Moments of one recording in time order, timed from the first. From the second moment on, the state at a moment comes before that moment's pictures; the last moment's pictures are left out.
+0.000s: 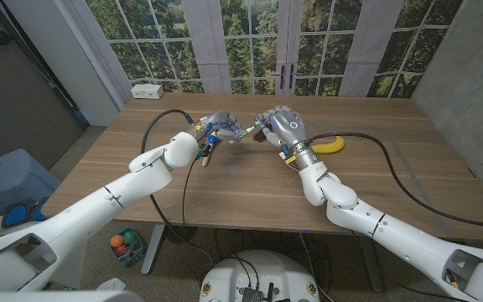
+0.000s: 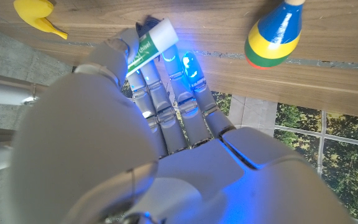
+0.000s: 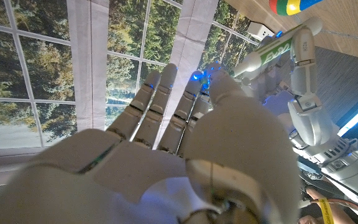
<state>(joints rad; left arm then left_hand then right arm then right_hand) 0.76 0.76 0.63 -1.87 0.20 0.25 0.08 1.17 -0.07 0.44 -0.24 0.54 1.02 0.01 0.44 0.40 1.11 -0.06 0.30 0.69 1.03 -0.04 0.42 0.78 0.48 -0.05 1.26 0.18 -0.78 -0.60 -0.84 -1.67 -0.93 -0.23 -0.68 1.16 0.12 0.36 -0.16 0.19 0.94 -0.11 0.42 0.22 0.85 -0.17 0.56 0.62 0.60 -0.06 0.61 0.69 0.49 -0.05 0.50 0.21</state>
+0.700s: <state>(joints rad) 0.76 0.76 0.62 -1.85 0.19 0.23 0.08 1.17 -0.07 0.44 -0.24 0.55 1.03 0.00 0.44 0.42 1.12 -0.06 0.29 0.69 1.03 -0.04 0.41 0.79 0.48 -0.05 1.27 0.18 -0.77 -0.59 -0.85 -1.65 -0.94 -0.21 -0.69 1.16 0.12 0.36 -0.16 0.18 0.94 -0.11 0.42 0.22 0.85 -0.17 0.56 0.62 0.60 -0.06 0.60 0.70 0.49 -0.05 0.51 0.21</state>
